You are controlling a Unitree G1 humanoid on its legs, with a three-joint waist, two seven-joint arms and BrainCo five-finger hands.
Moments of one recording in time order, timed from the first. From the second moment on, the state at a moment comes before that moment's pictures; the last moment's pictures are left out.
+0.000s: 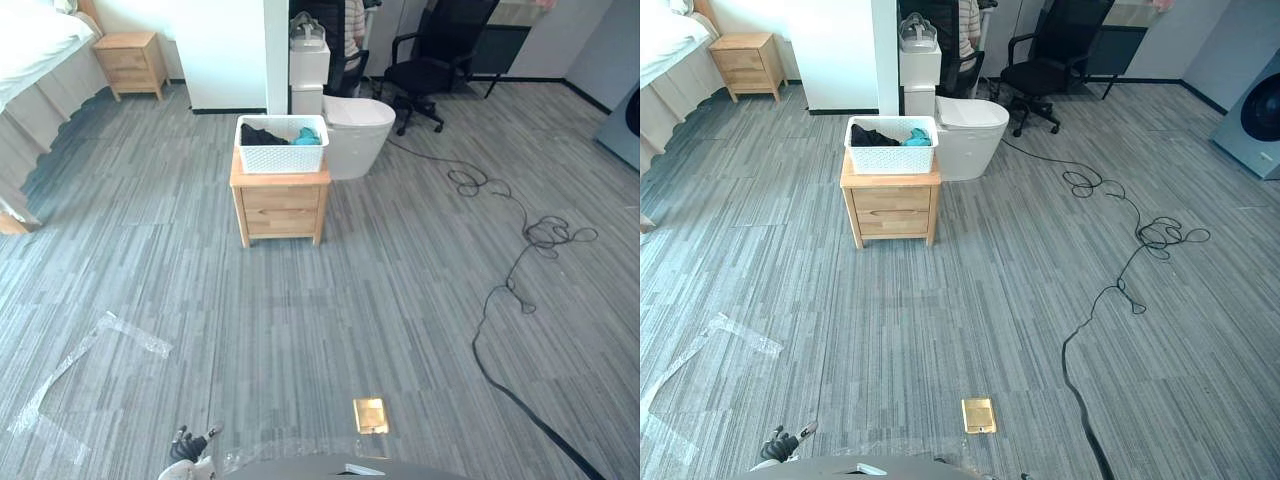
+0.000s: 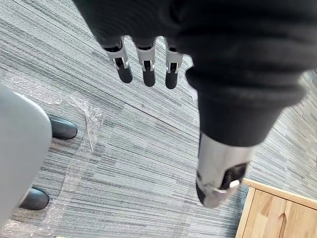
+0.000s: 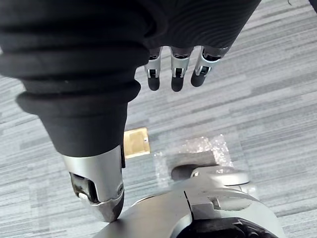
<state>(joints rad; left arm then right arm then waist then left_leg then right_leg) 0.17 0.02 0.14 1.00 -0.31 -0.13 0.16 0.15 -0.10 -0.26 1.13 -0.09 0.03 -0.07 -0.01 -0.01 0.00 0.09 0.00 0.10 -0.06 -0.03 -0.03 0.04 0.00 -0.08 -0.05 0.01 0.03</state>
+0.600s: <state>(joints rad) 0.17 0.03 0.11 1.01 -0.31 -0.14 0.14 0.14 -0.09 -0.26 1.12 -0.09 0.03 -0.07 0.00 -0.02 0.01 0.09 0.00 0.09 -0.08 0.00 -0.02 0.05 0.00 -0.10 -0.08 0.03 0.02</state>
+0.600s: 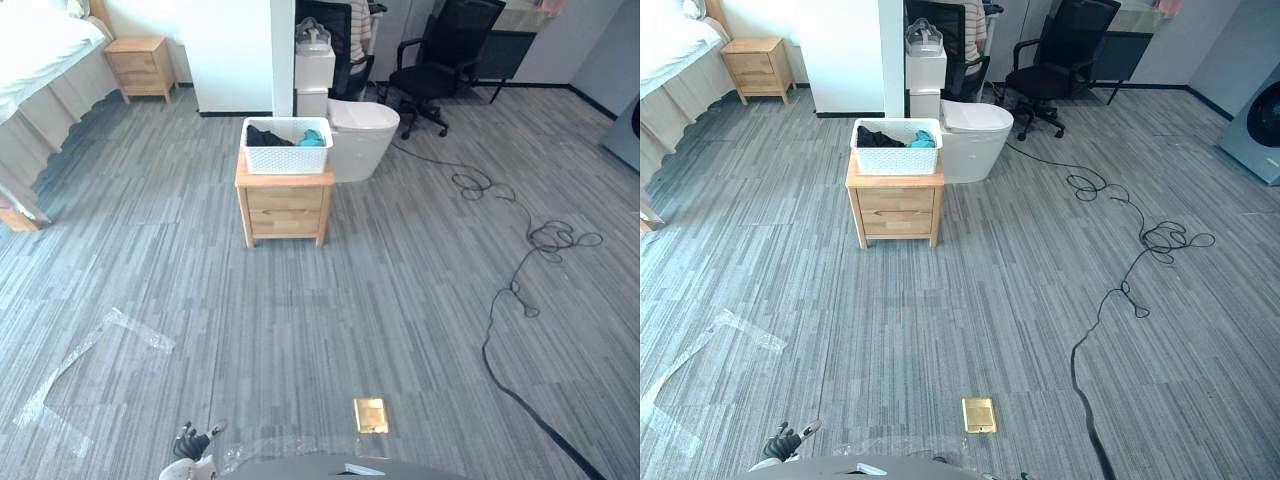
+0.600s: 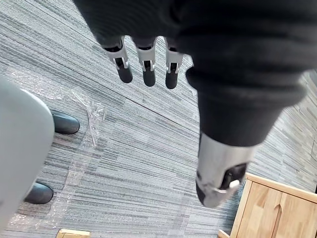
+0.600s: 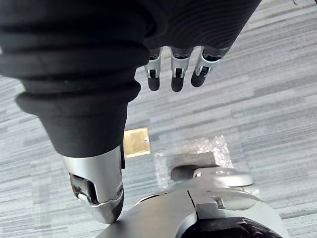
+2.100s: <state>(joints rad) 0.20 0.07 0.31 0.93 -0.39 -0.15 0.17 0.09 -0.05 -0.23 1.11 -0.12 0.00 -0.07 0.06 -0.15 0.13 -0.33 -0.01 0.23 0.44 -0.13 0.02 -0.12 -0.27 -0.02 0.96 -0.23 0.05</state>
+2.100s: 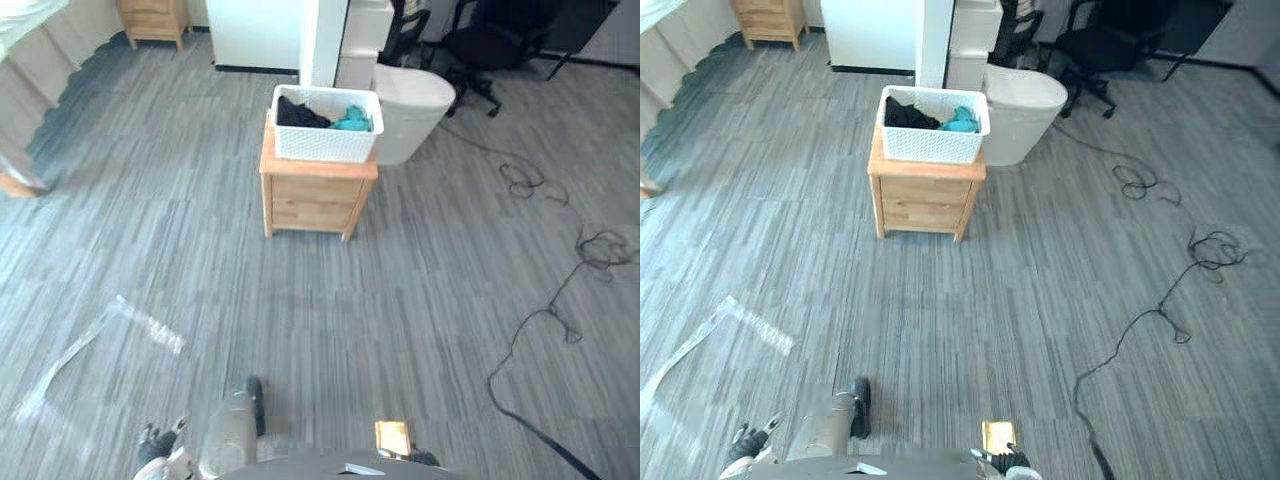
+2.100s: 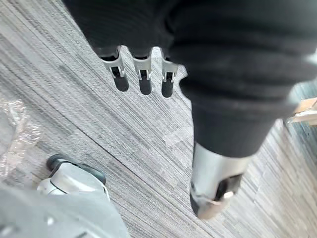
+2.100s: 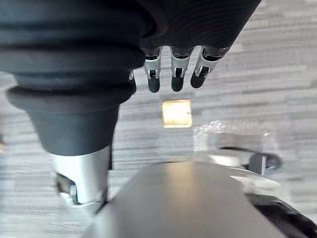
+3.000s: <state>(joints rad) 0.11 -0.06 0.22 0.81 -0.32 -0.12 0.10 0.09 -0.08 -0.16 0.88 -0.13 0.03 -0.09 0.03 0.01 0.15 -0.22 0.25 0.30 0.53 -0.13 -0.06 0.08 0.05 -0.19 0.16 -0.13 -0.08</state>
